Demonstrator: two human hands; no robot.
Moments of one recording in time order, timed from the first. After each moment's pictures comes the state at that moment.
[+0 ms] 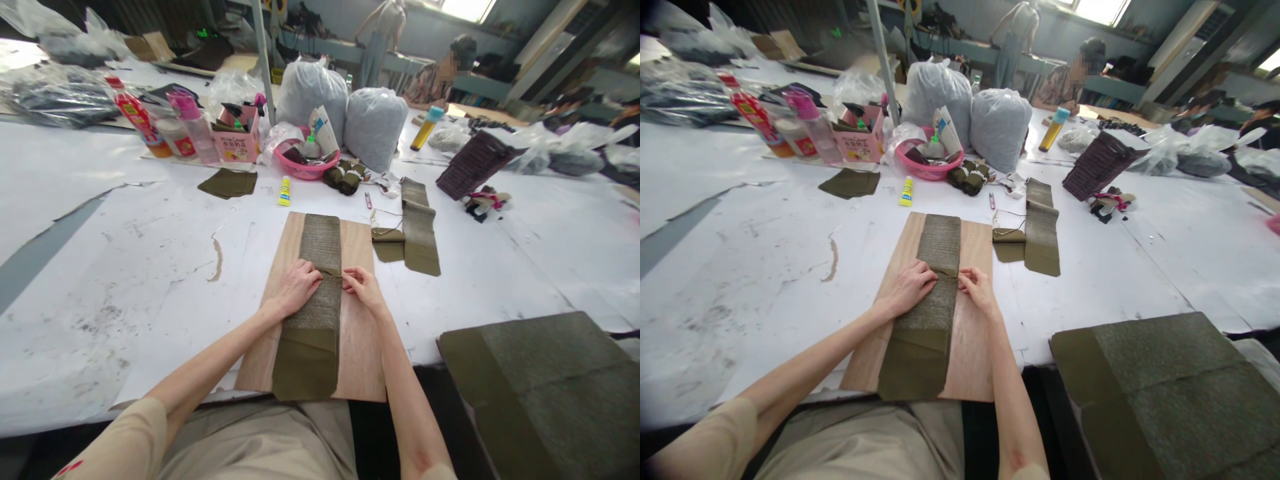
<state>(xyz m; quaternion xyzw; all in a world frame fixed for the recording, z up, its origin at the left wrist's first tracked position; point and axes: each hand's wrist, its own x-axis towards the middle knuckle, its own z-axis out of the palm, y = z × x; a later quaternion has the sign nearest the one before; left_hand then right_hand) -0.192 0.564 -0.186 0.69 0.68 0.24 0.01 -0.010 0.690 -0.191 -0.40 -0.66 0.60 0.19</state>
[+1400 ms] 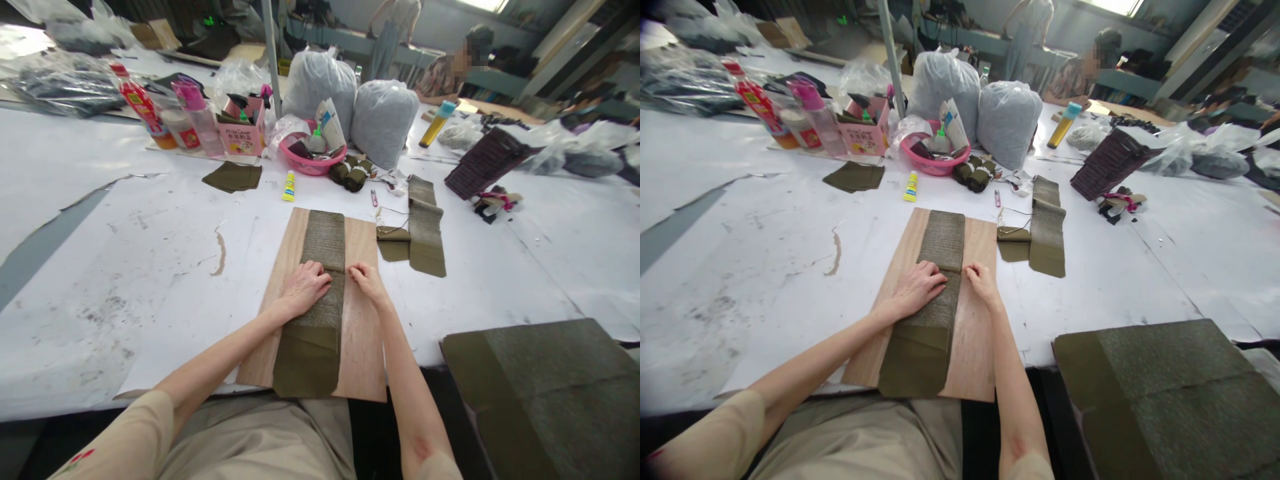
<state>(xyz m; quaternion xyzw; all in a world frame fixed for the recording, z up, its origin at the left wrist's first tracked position) -0.176 0.564 -0.182 0.69 0.69 0.21 0.02 -0.020 0.712 -0.198 -0.38 -0.79 0.44 0.18</state>
